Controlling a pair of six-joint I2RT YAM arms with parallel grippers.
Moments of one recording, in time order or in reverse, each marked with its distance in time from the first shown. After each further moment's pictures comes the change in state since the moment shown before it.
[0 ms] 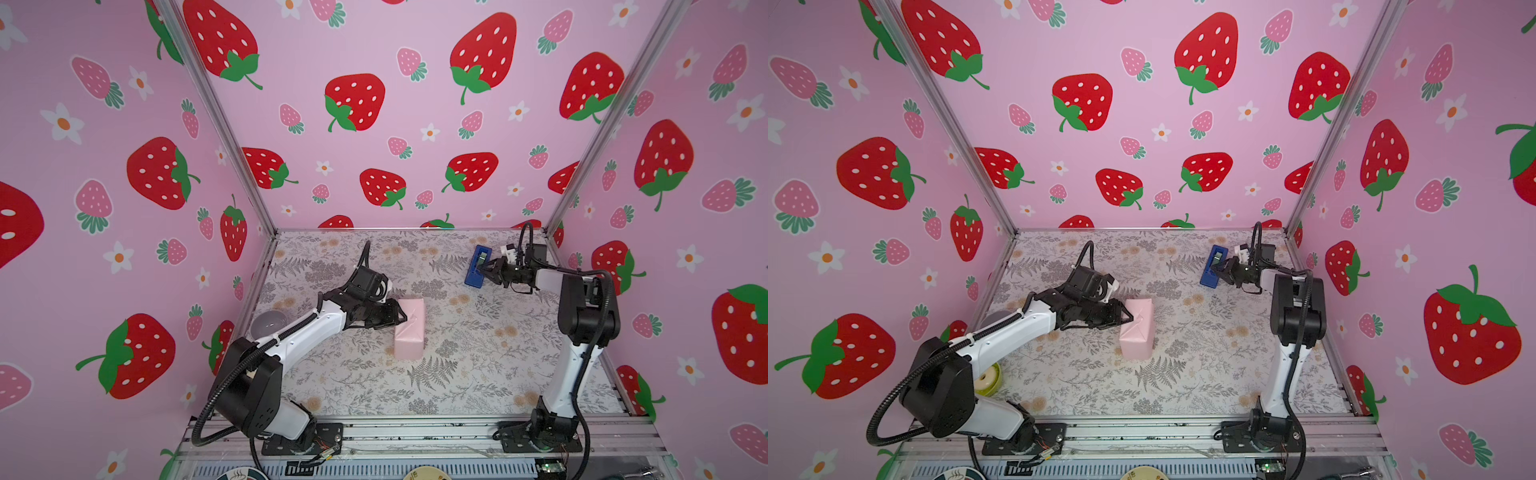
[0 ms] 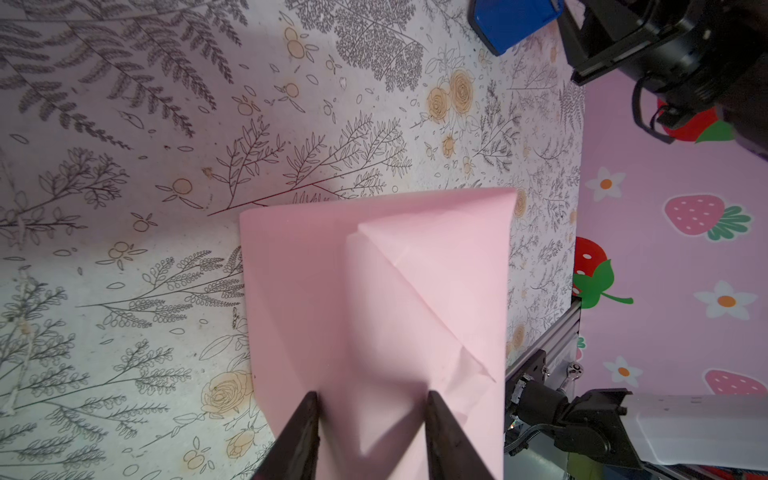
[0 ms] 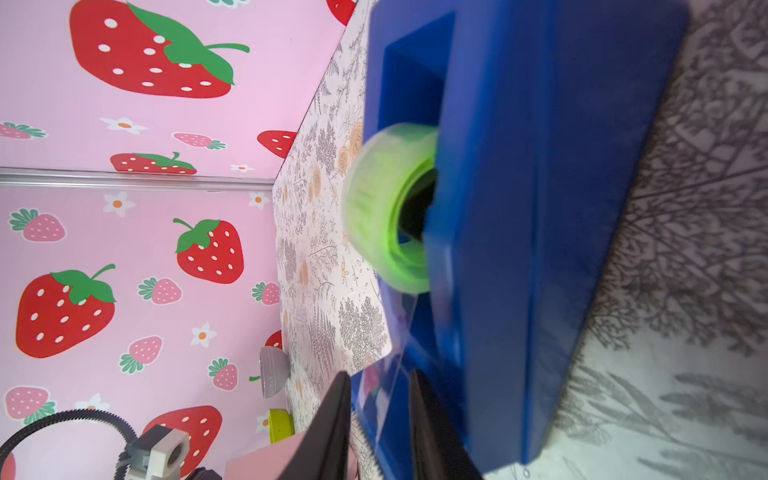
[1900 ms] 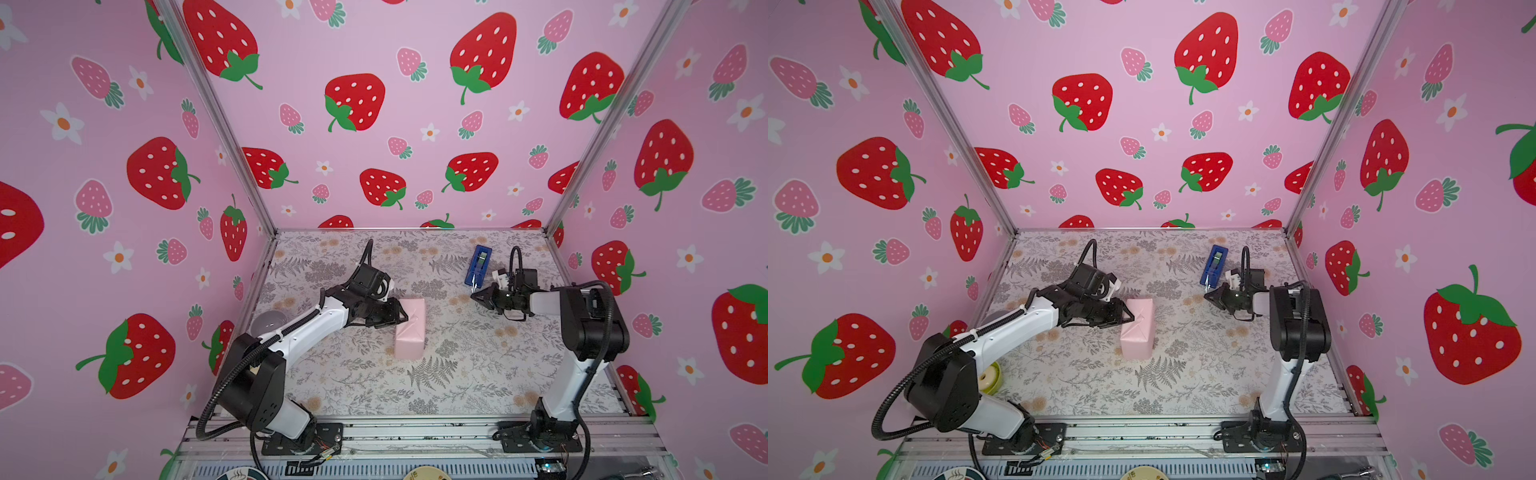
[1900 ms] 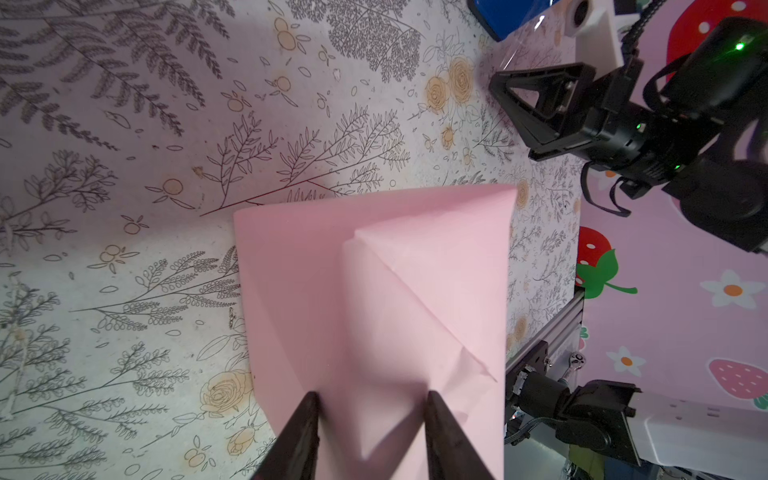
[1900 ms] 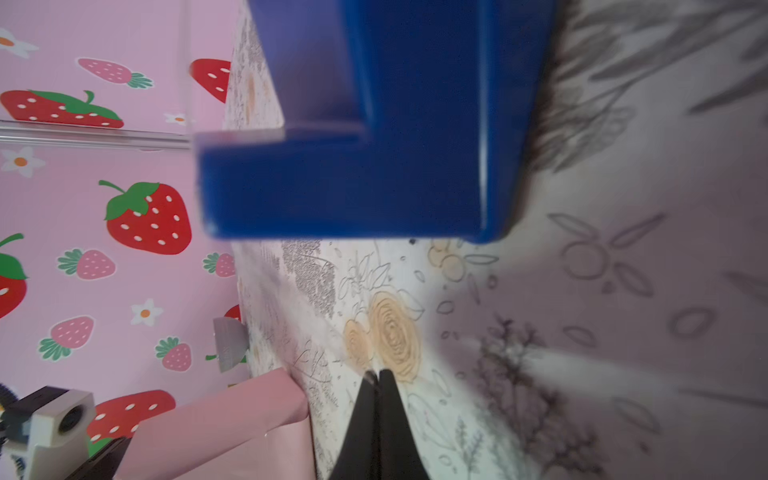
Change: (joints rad) left arm 0.000 0.035 0.040 -0.037 0.015 0.031; right arm 0.079 -0.176 -0.380 0.098 0.161 -0.068
